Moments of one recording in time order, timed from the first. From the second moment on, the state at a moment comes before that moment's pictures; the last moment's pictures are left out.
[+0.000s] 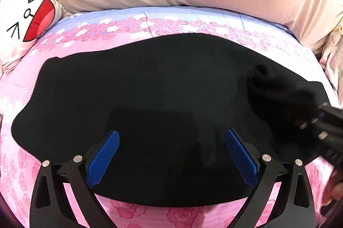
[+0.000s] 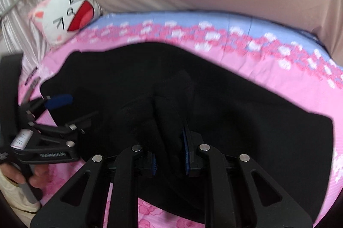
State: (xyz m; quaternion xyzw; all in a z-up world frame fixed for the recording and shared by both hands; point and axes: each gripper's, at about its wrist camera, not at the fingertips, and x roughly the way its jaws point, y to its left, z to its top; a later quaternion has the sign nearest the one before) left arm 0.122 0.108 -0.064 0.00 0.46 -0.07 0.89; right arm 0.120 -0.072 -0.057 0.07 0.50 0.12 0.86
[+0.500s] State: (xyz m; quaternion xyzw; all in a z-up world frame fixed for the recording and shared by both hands) left arm 0.132 0.105 -0.047 -0.13 0.50 -0.21 0.83; right arm 0.033 -0.148 0.003 0.11 0.42 0.05 0.90
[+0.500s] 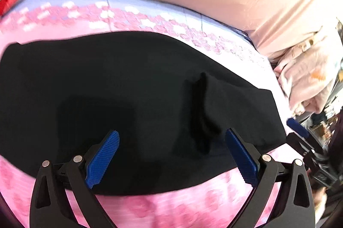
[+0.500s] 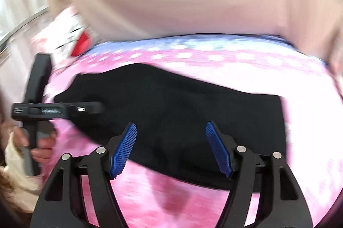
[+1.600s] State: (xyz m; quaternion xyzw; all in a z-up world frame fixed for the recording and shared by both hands) left arm 0.116 0.129 -0.045 -0.01 0.44 -0.02 0.90; right arm 0.153 -0.094 -0.050 0.01 0.48 0.03 0.88
